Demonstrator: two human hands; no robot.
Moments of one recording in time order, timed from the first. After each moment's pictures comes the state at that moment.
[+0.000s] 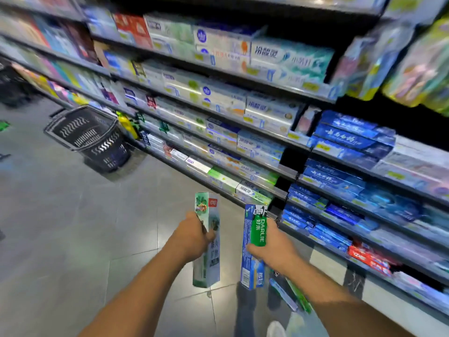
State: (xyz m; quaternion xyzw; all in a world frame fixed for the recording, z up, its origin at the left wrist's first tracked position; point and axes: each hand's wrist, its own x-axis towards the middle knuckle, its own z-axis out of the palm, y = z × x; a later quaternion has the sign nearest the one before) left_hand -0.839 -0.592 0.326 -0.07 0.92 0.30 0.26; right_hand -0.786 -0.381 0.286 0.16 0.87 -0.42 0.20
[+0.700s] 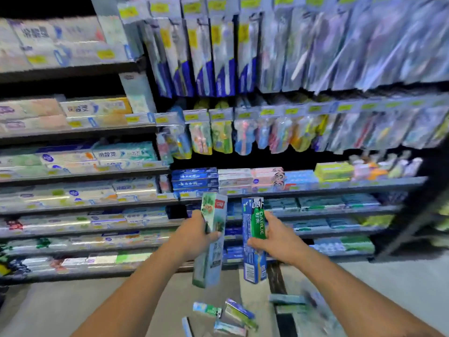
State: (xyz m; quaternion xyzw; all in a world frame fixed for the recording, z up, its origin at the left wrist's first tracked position) left_hand -0.751 -0.331 0.500 0.34 0.88 0.22 0.24; right_hand -0.585 -0.162 0.477 0.29 0.83 -0.47 0.00
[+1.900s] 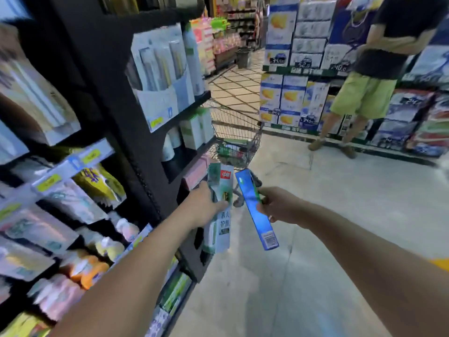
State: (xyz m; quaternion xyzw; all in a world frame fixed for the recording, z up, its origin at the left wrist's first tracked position) left_hand -0.184 0.498 0.530 0.73 0.59 0.10 0.33; right_hand 0.029 0.447 0.525 0.68 0.61 -0.37 -0.18
